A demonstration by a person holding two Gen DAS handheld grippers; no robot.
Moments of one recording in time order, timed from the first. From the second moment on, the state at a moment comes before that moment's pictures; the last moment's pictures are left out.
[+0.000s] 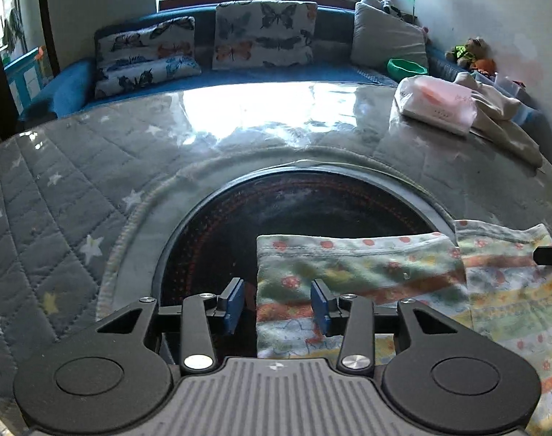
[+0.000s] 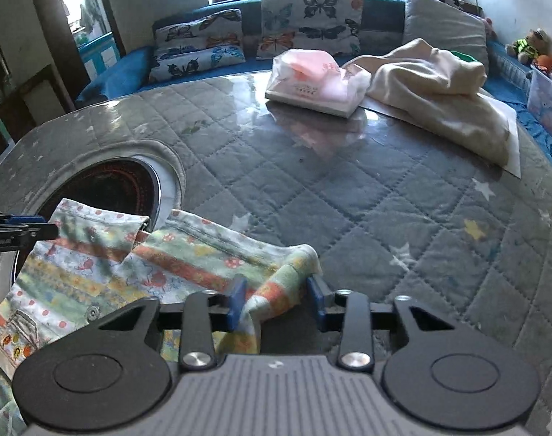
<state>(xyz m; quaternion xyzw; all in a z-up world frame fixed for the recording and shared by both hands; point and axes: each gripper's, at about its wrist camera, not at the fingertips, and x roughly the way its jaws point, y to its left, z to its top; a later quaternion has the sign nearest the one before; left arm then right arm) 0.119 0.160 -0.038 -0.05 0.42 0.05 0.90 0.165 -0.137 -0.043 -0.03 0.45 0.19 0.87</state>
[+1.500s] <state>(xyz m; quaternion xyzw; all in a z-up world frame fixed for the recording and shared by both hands) 0.069 0.148 -0.002 -0.03 0.36 0.06 0.93 0.047 -0.118 -0.026 -0.19 0.39 0.29 0.86</state>
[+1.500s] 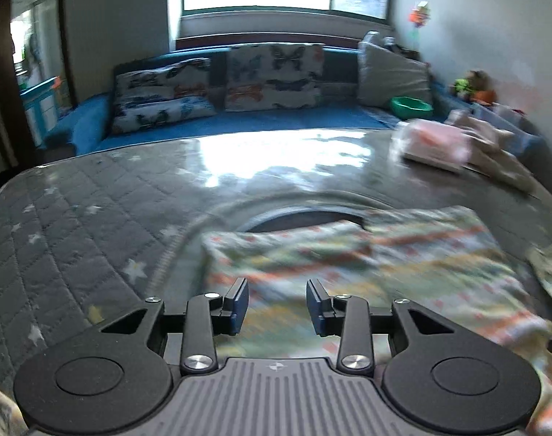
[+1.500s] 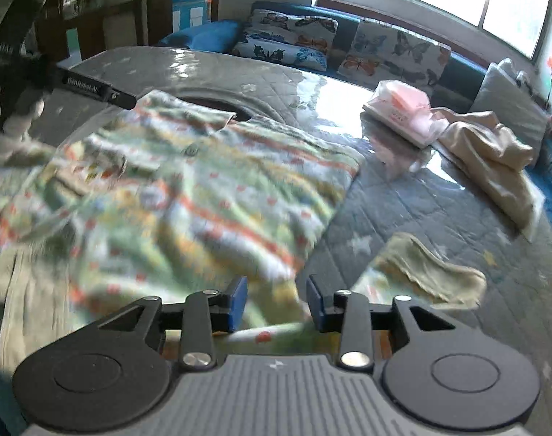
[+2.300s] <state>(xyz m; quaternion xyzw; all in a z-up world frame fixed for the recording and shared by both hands) 0.009 -0.035 -0.021 0.00 0.38 -0.22 0.90 0.108 -0.228 -0.028 0.01 0.41 0.10 0.91</state>
